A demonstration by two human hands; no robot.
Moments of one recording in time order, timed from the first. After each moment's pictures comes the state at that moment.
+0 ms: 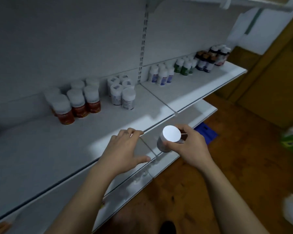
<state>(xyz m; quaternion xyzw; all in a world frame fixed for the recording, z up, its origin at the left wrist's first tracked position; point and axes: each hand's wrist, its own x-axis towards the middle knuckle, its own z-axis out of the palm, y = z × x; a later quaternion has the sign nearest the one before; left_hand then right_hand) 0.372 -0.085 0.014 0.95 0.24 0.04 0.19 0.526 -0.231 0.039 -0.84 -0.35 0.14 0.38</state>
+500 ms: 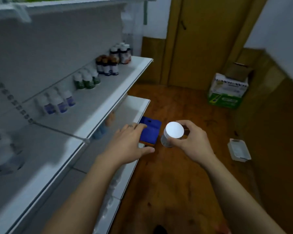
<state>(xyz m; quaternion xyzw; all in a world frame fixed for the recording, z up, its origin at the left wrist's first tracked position) 0.643 -0.229 0.059 0.99 -0.01 -0.02 0.16 0.695 -0.430 0.048 -0.90 -0.11 -0.01 0.41</state>
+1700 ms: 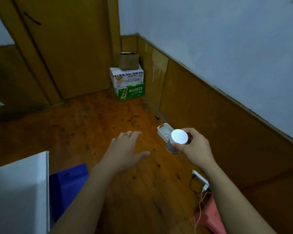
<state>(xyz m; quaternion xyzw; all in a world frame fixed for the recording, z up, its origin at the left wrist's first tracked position) 1.072 -0.411 0.017 0.91 -0.35 -0.14 0.16 0.962 -0.612 0.005 -0.86 0.32 -0.12 0.39</state>
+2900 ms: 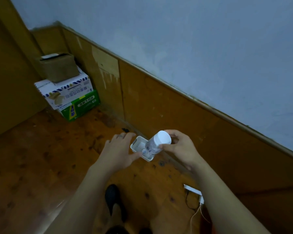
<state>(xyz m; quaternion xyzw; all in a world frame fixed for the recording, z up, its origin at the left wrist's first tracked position) 1.417 -0.758 -0.050 0.84 -0.49 -0.21 0.09 1.248 -0.903 -0.072 -0.70 0.43 -0.14 0.55</state>
